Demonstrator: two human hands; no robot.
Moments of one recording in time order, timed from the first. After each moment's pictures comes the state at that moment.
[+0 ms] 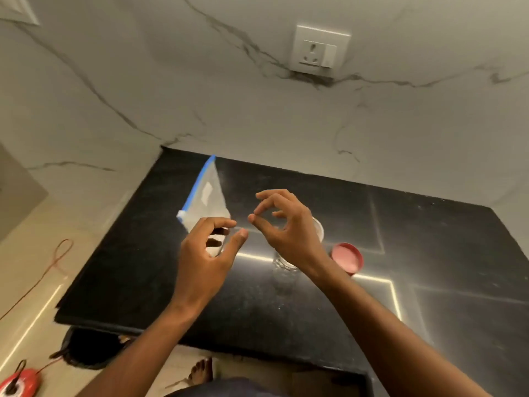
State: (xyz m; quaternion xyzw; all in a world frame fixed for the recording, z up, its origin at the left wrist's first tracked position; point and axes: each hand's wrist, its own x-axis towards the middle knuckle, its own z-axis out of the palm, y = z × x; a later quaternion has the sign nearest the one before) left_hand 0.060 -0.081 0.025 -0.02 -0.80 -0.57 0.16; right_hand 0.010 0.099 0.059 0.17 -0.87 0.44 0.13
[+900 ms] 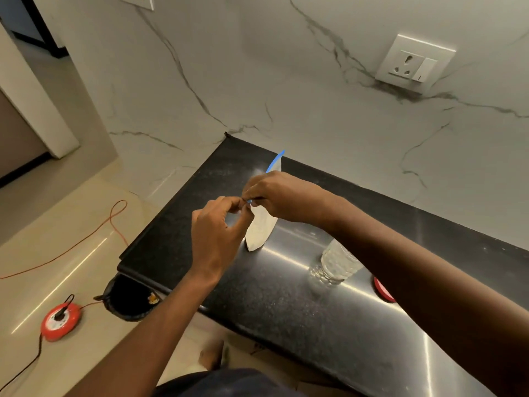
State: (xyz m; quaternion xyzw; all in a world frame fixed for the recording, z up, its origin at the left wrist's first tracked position) left_hand 0.046 -0.144 0.016 0.10 -0.84 -0.46 0.27; right_hand -0.056 -0.021 0.122 0.46 -0.88 0.03 -0.13
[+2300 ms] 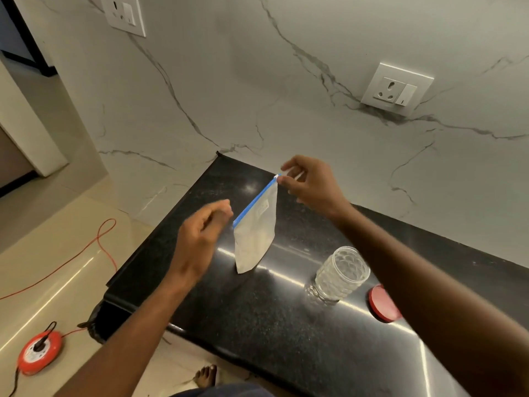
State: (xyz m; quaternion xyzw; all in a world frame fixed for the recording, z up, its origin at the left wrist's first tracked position) left_hand 0.024 -0.178 0.028 0.08 -0.76 -0.64 0.13; right_hand -0.118 0.036 0.113 0.21 -0.90 0.38 0.01
